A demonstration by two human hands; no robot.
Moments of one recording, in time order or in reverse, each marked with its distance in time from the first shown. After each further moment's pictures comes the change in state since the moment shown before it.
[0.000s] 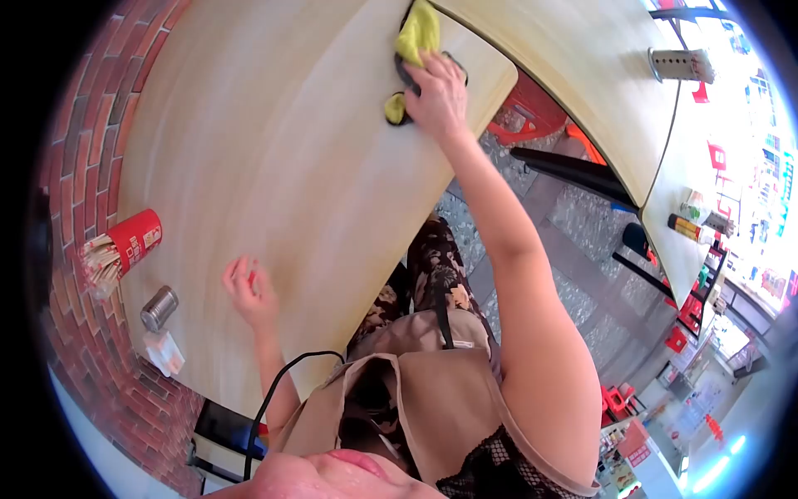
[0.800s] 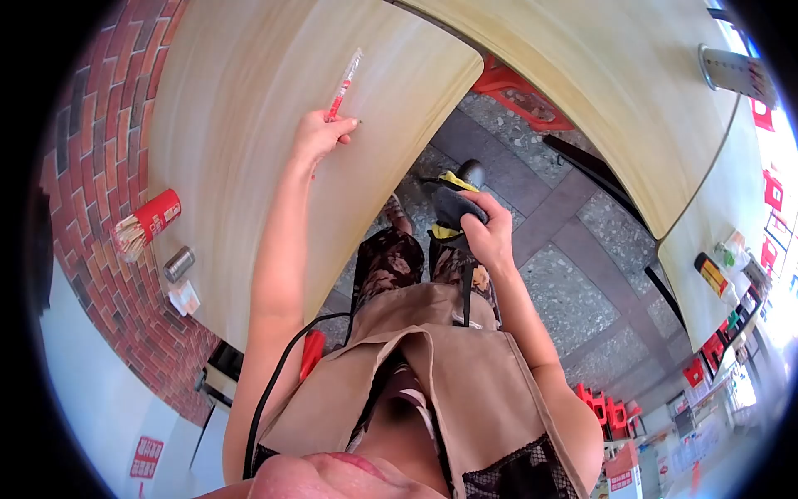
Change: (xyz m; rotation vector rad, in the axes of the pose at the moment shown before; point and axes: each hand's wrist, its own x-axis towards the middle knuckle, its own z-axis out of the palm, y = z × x) left_hand 0.151 0.200 0.217 -0.231 -0.687 -0.621; right_hand -0.153 0.074 -0.159 0.951 -0.399 0.927
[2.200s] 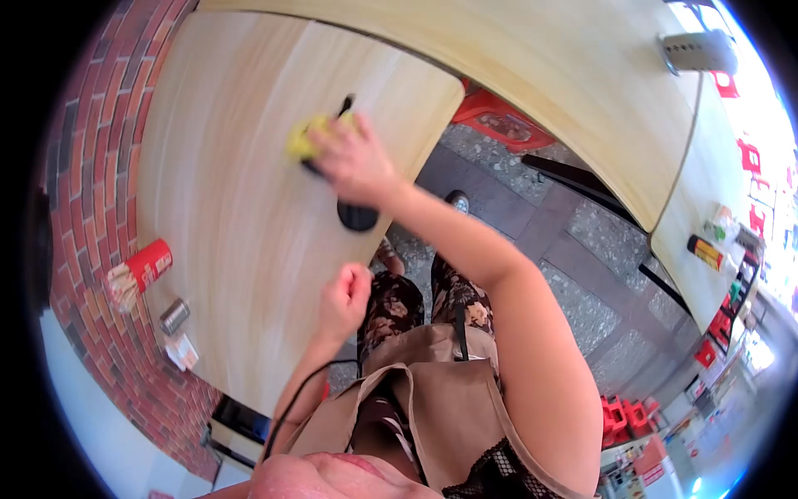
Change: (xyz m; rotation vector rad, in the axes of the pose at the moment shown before) left_hand -0.171 -0.088 0.020 0.050 -0.086 0.400; right_hand 0.136 -0.049 0.155 -0.935 -0.023 -1.190
